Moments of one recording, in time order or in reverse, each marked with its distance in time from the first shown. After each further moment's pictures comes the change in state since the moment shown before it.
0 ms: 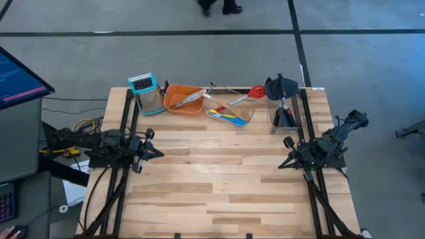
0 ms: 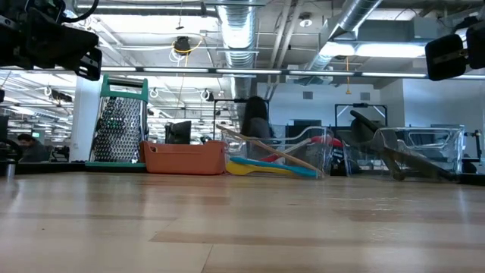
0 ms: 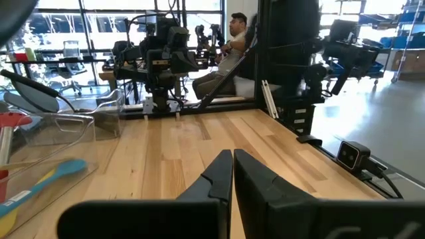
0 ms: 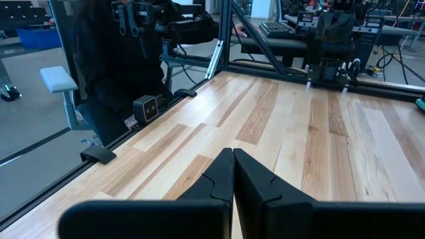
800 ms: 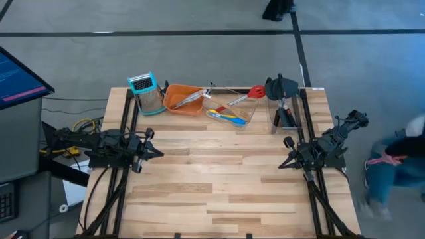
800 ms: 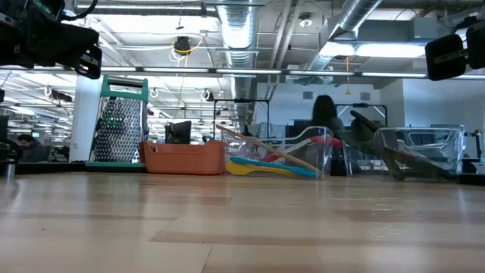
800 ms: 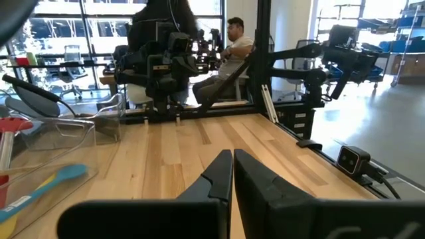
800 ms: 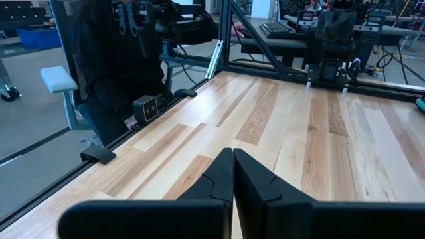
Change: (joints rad) left arm 0.000 0.000 0.000 0.017 0.000 0.000; right arm 0.000 0.000 0.000 0.000 0.000 0.000
